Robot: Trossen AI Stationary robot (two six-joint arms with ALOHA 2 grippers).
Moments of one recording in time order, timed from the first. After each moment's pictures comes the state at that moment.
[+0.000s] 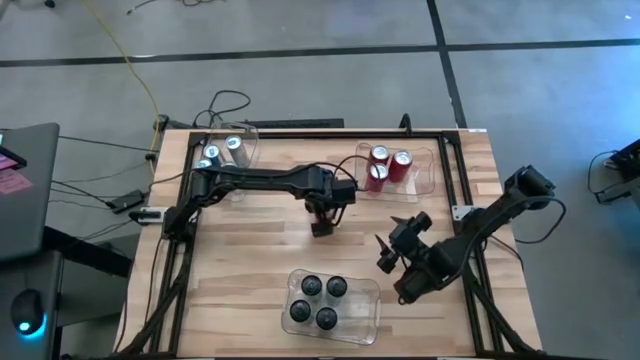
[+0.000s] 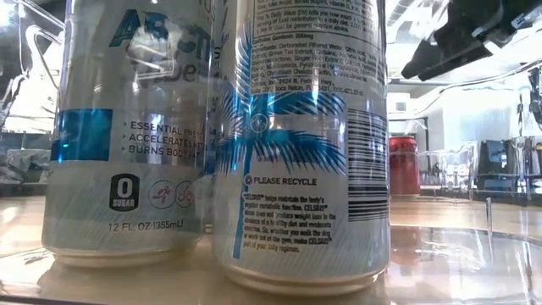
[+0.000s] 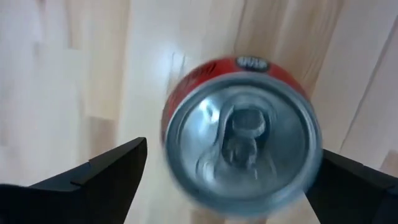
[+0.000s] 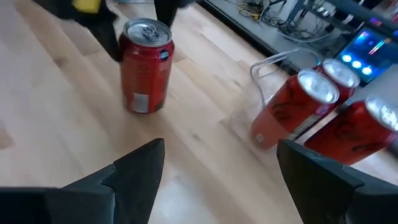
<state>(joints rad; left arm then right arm) 0.06 2.15 1.97 -1.23 -0.11 -0.10 0.65 1.51 1.06 -1.06 1.05 1.25</state>
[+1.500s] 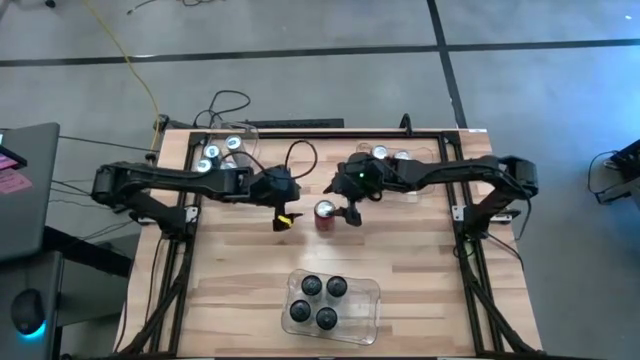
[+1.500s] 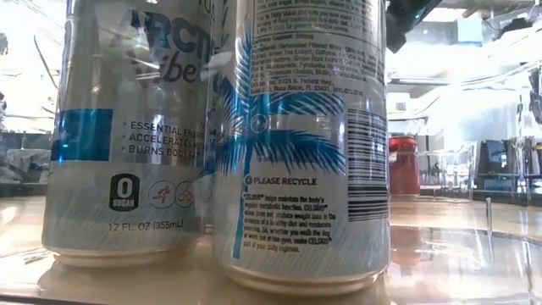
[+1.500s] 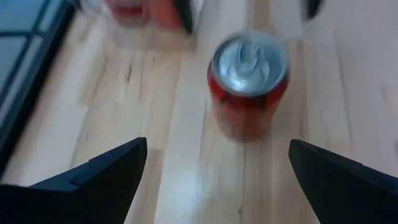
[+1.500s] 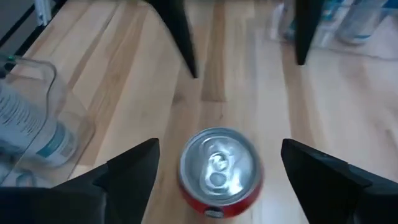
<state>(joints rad) 0.10 1.39 0.97 -0.33 -0.14 0.12 -0.18 1.57 1.07 -0.12 -0.26 -0.13</state>
